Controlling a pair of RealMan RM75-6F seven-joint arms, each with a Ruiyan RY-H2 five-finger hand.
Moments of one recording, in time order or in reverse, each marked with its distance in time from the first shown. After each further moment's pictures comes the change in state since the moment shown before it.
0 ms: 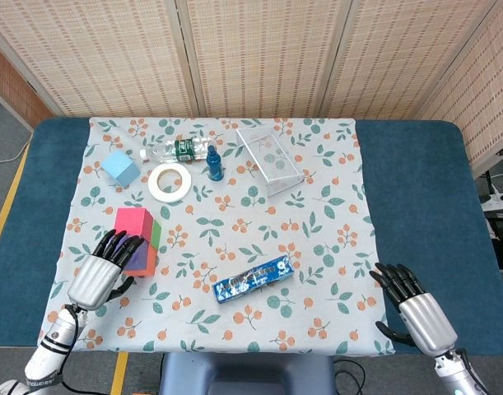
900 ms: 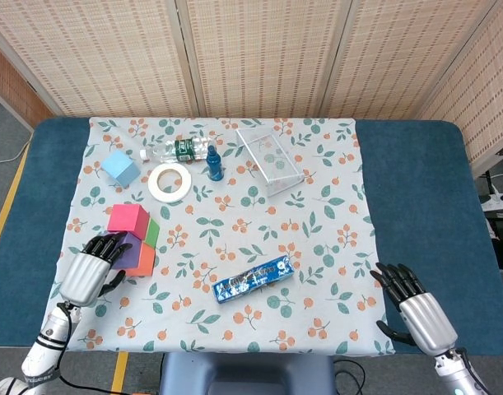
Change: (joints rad) left arm 0.023 -0.056 -0.016 0.157 0.000 0.029 -0.083; right arm 0.001 0.003 0.001 -0.002 0.010 -0.012 -0.001
